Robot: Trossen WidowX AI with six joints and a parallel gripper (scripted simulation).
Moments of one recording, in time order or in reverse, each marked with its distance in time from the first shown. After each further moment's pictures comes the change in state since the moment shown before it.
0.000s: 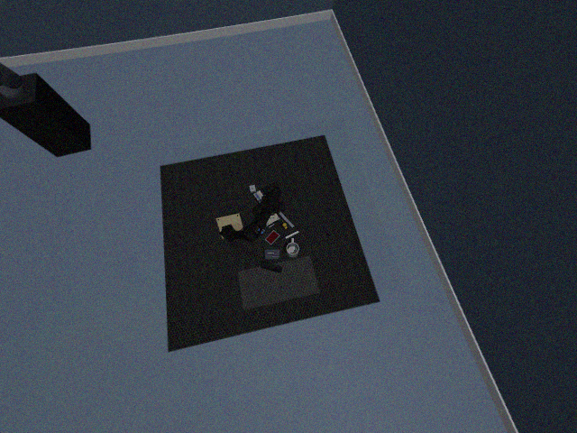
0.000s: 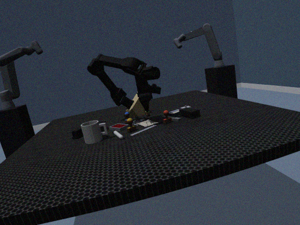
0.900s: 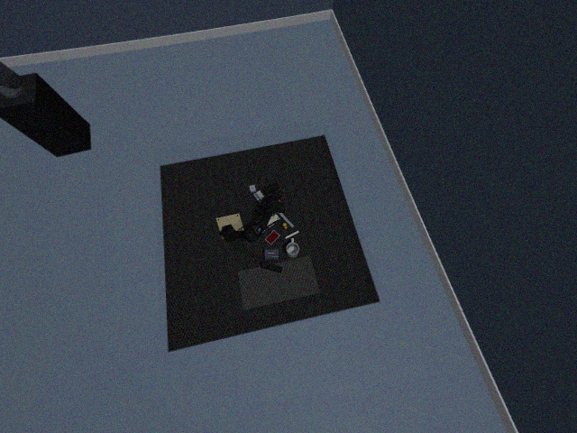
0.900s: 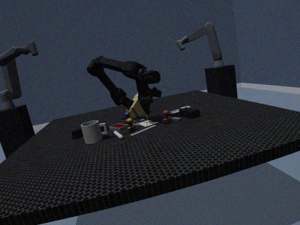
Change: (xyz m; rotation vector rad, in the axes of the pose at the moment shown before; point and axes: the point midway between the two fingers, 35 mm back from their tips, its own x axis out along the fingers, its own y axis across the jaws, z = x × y) arm 0.018 0.000 -0.001 0.000 0.002 0.001
